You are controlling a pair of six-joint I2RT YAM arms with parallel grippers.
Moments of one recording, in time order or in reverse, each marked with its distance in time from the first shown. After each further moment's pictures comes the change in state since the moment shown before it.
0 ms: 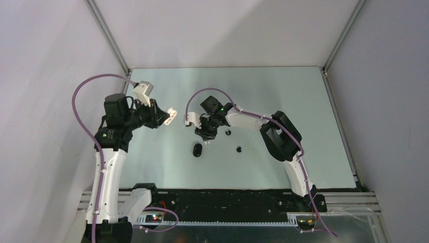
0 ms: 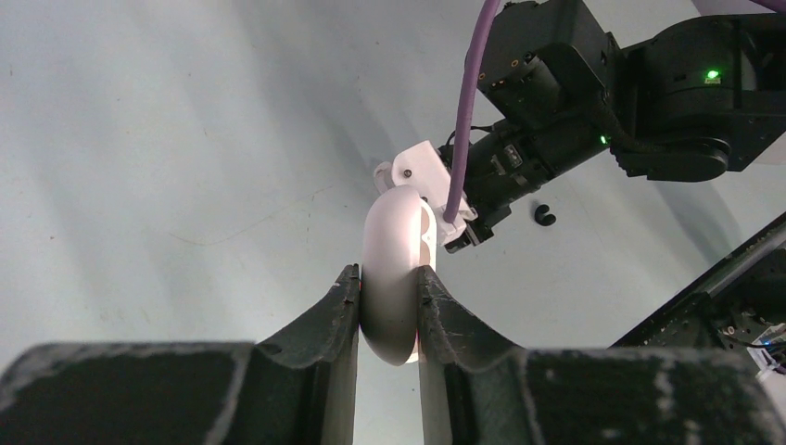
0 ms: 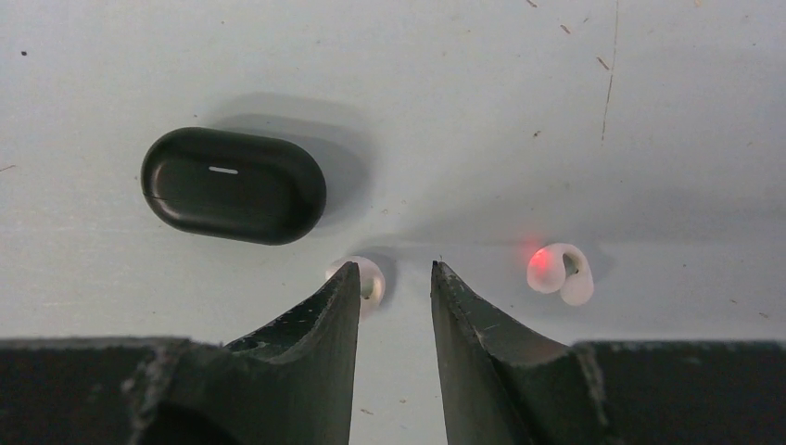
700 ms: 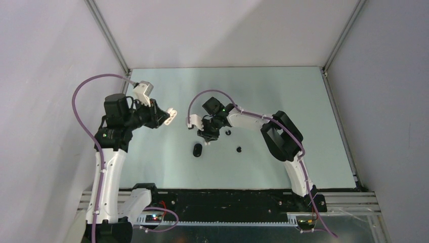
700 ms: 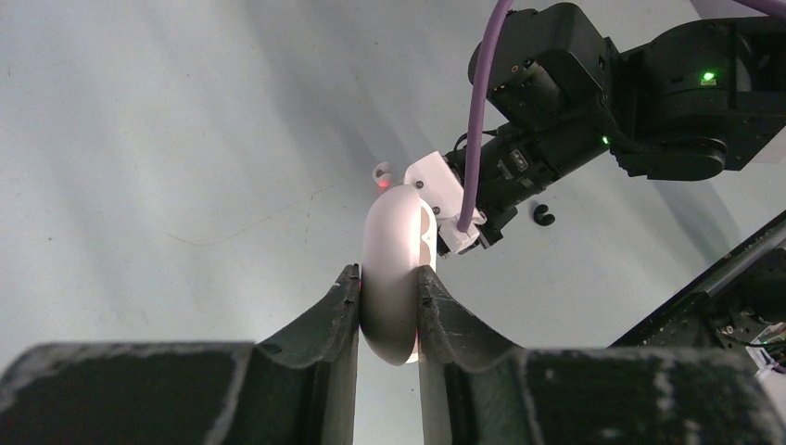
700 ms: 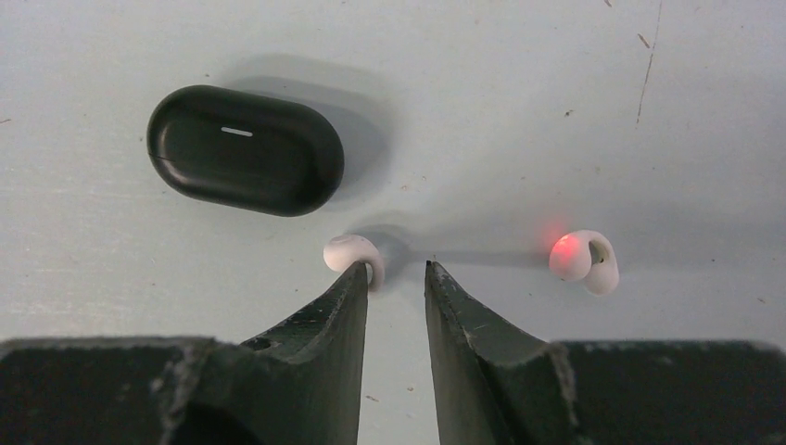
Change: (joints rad) left arm 0.000 0.000 0.000 0.001 0.003 -0.001; right arm -0.005 -0.010 -0.039 -0.011 -0.016 -0.068
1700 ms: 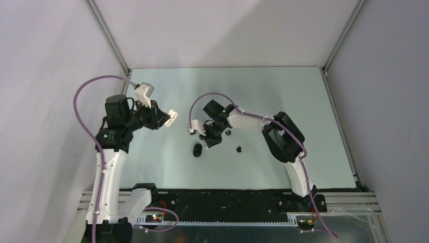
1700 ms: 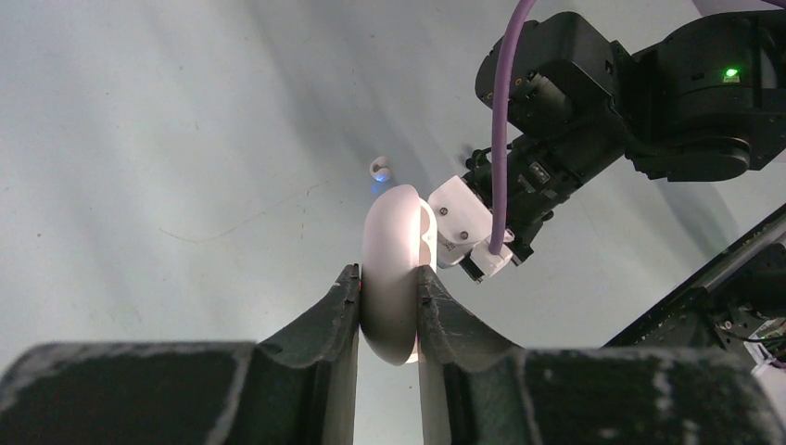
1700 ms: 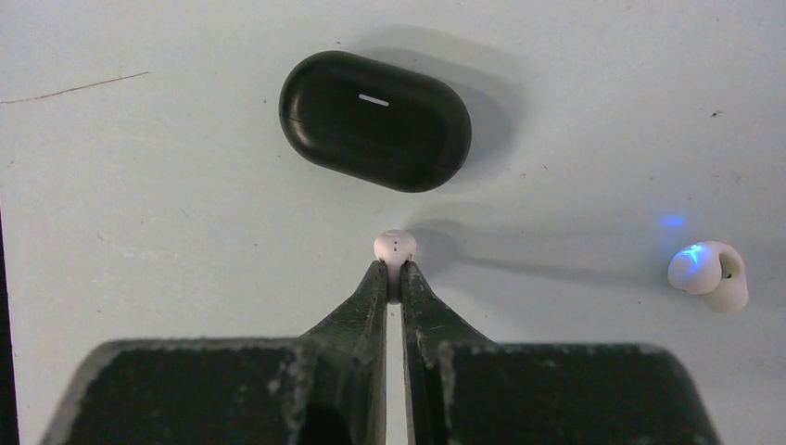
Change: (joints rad) left arm 0.000 -0.007 -0.021 0.002 0.006 0.000; right arm 0.011 -0.026 -0.023 -0.124 -0.094 -0.055
